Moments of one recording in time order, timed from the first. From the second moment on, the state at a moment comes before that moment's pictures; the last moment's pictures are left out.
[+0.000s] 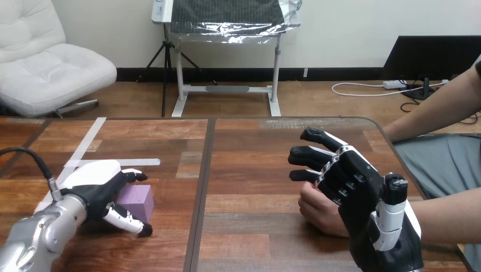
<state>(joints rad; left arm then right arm) -0.40 0.62 -0.26 0.75 0.71 -0.22 -0.17 0.32 -0.12 0.06 -0.14 0.34 -0.40 0.39</state>
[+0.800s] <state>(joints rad) -0.44 0.61 -0.29 0.75 0.72 -0.19 -0.17 0.32 -0.12 0.06 -0.14 0.33 -0.40 0.38</state>
